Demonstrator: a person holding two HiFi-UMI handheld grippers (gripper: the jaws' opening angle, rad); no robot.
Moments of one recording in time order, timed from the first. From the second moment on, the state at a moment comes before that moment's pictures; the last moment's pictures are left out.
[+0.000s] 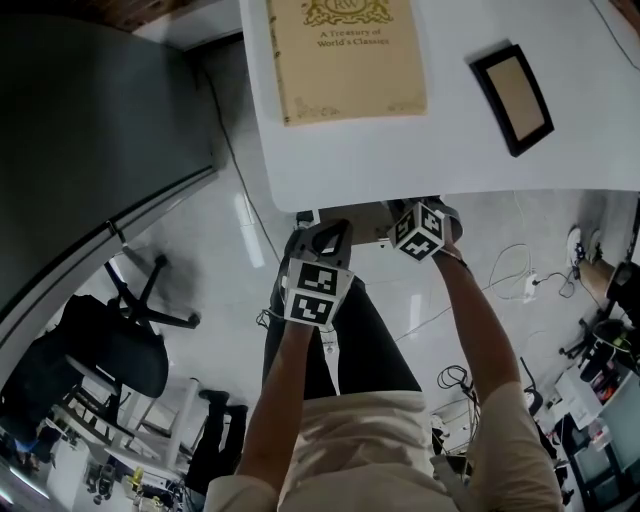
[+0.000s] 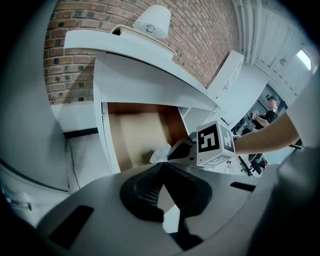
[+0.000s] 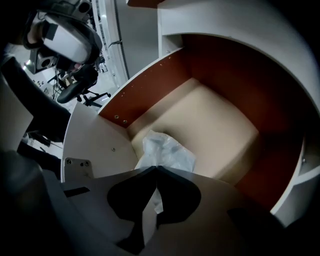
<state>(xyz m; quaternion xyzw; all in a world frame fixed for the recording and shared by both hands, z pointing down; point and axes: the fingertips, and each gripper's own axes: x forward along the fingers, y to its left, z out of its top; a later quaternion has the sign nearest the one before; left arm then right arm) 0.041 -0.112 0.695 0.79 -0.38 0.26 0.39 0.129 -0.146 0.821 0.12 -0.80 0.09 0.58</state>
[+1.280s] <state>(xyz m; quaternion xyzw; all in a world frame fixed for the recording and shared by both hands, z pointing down) 0.007 -0.089 0.682 0.79 -0.39 0.26 0.39 0.102 -0.141 0.799 0.08 -0.79 0.04 0.61</state>
